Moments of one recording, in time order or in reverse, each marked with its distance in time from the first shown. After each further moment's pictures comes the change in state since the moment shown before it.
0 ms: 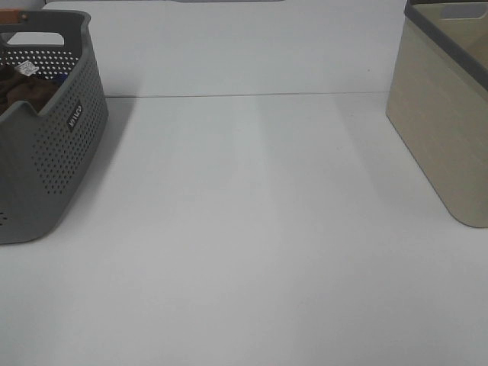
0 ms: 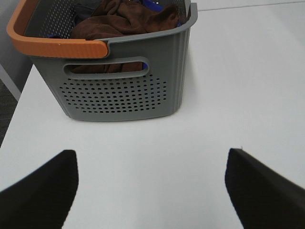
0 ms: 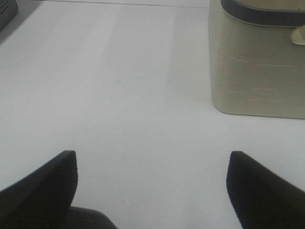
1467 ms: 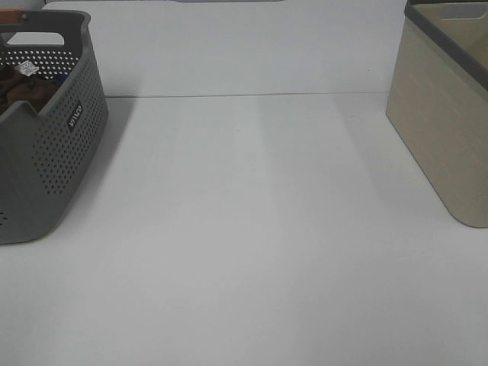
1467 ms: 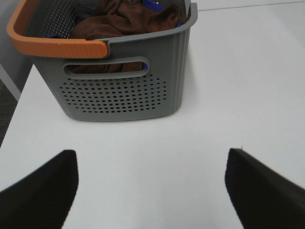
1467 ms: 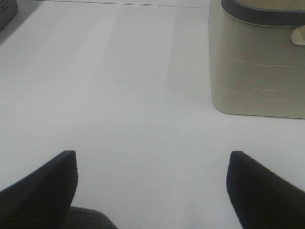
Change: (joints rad) left arm 0.000 0.000 0.000 0.000 0.000 0.000; right arm 0.000 0.000 0.000 0.000 0.000 0.000
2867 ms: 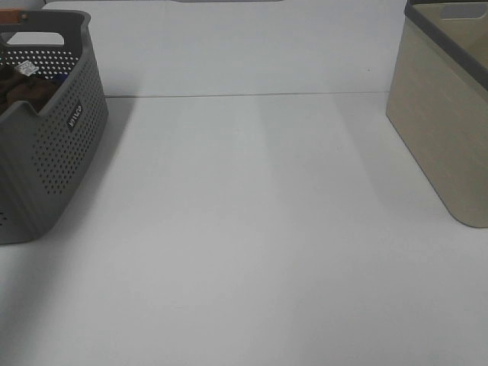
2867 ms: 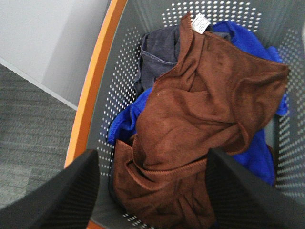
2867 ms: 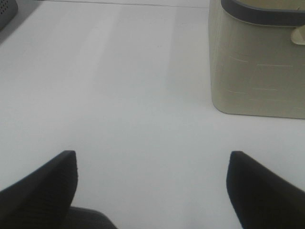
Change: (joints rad) left arm 0.001 1.458 -0.934 0.364 -0.113 -0.264; right arm 0.000 0.000 0.000 0.000 0.000 0.000
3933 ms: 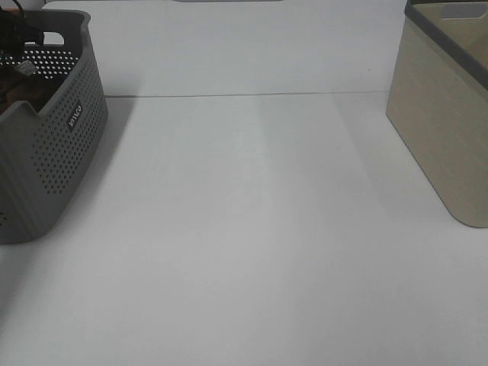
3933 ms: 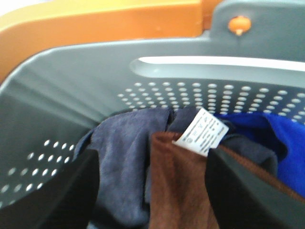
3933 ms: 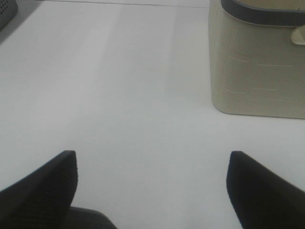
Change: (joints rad) left arm 0.049 0.952 -0.800 -0.009 -0.137 0.016; right arm 0.000 0.000 0.000 0.000 0.000 0.000
